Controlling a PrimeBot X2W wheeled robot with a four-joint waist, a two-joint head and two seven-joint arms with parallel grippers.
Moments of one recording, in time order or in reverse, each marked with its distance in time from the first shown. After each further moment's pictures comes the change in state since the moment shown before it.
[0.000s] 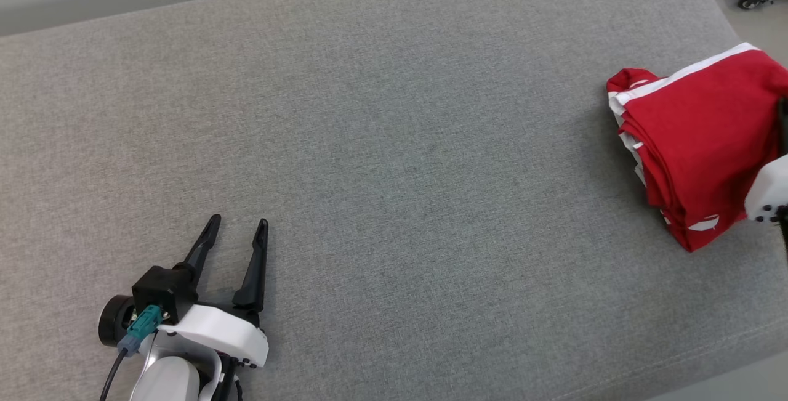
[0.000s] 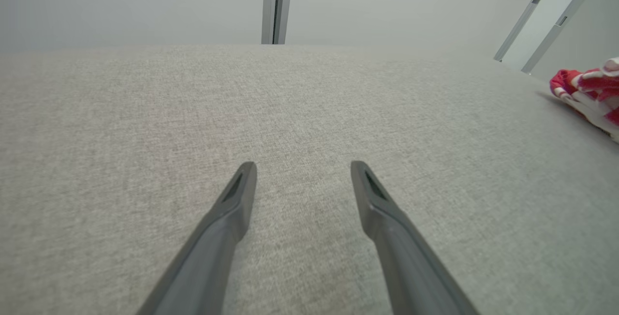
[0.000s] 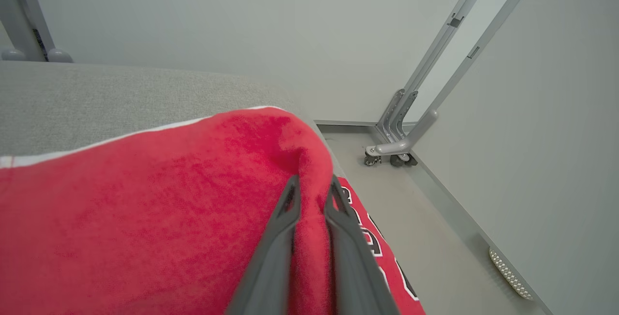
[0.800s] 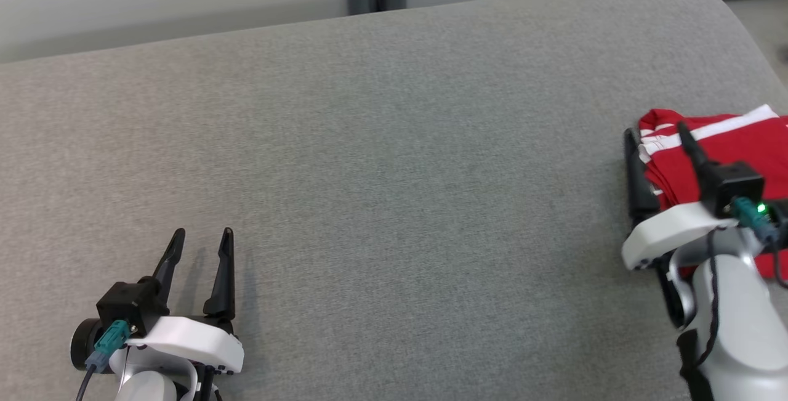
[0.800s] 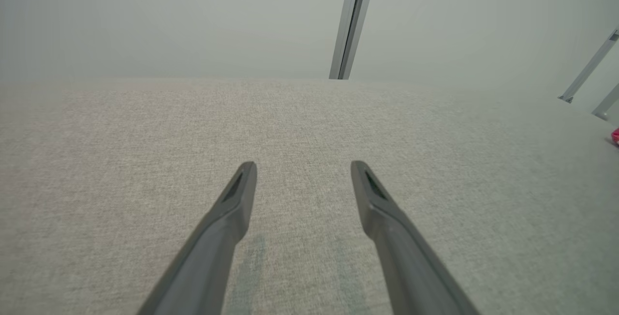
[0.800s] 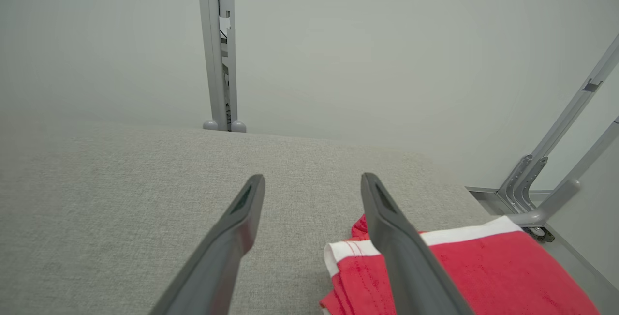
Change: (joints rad) left arm 0.035 -0.007 0.098 -0.005 -0.005 0.008 0.000; right arm 0.257 0.230 0.090 -0.418 0.010 0.000 0.000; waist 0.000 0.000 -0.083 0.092
